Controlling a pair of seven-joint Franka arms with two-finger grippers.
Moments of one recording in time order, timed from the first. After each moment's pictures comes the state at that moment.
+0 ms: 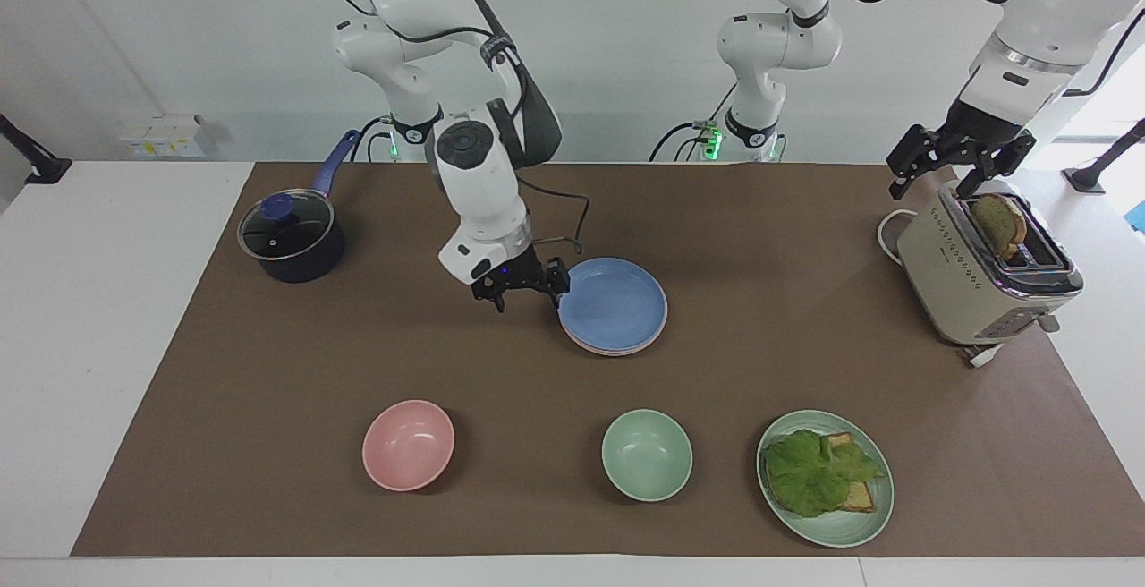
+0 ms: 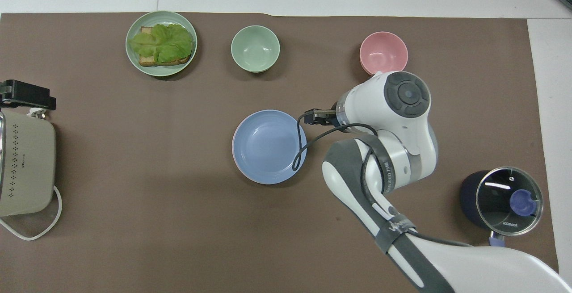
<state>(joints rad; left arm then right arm) -0.11 0.01 0.09 -1.52 -0.03 1.59 0.02 0.39 0.26 -0.03 -1.83 0.16 2.22 0.33</state>
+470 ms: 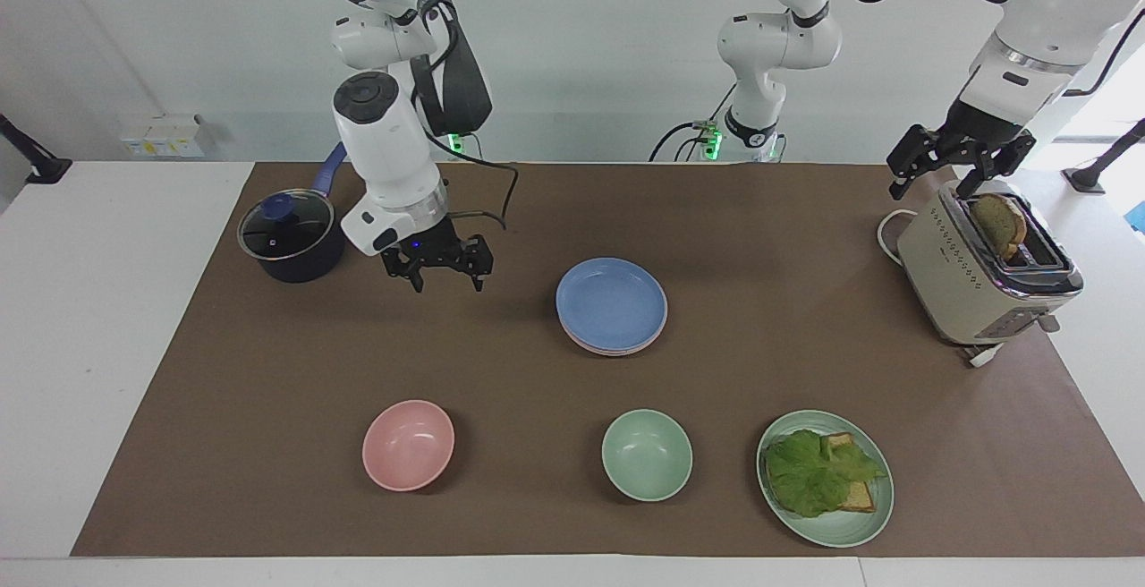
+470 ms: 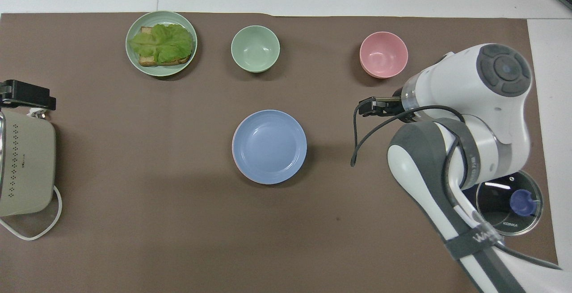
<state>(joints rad) -0.11 0.01 0.09 -1.52 -0.03 1.59 0.02 0.25 0.14 -0.03 -1.81 0.09 2.01 0.26</state>
